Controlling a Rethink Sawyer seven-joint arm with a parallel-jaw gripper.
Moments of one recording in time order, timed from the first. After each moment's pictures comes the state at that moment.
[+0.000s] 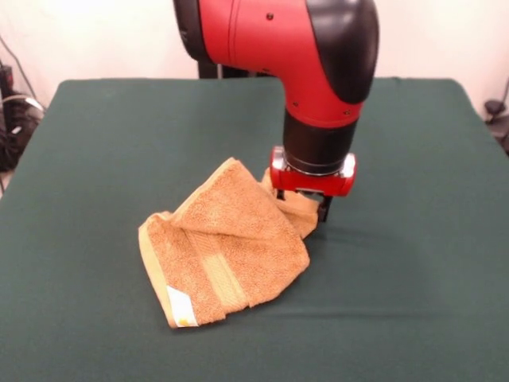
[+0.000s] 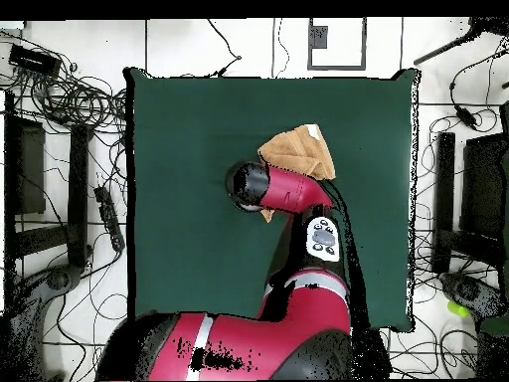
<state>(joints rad) -0.05 -0.27 -0.13 1.37 0.14 0.53 1.66</state>
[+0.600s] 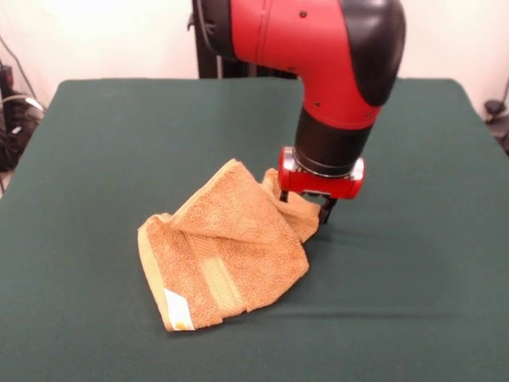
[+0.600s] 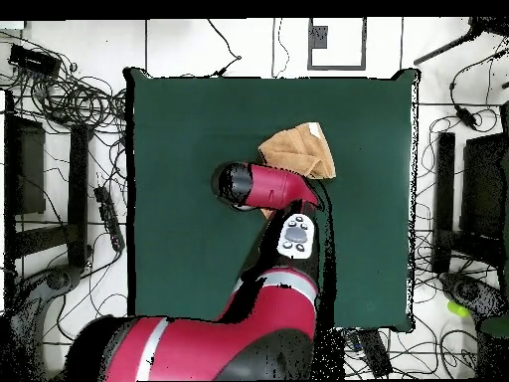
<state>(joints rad) 0.06 -0.23 -0.25 1.31 0.15 0.53 1.66</state>
